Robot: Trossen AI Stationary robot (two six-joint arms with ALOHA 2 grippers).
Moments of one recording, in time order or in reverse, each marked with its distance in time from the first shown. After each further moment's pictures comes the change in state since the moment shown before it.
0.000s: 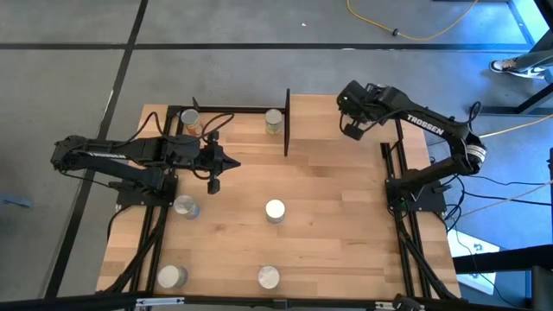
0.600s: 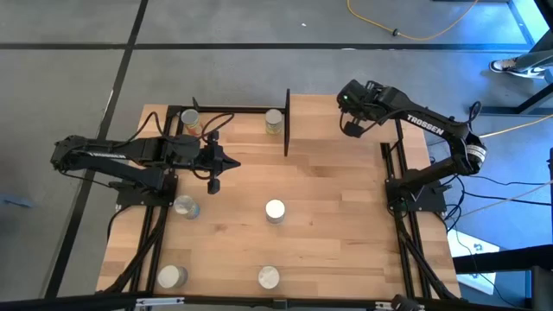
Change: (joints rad) left arm 0.000 0.000 0.000 0.000 0.000 0.002; right arm 0.007 0.000 0.000 0.027 0.069 -0.023
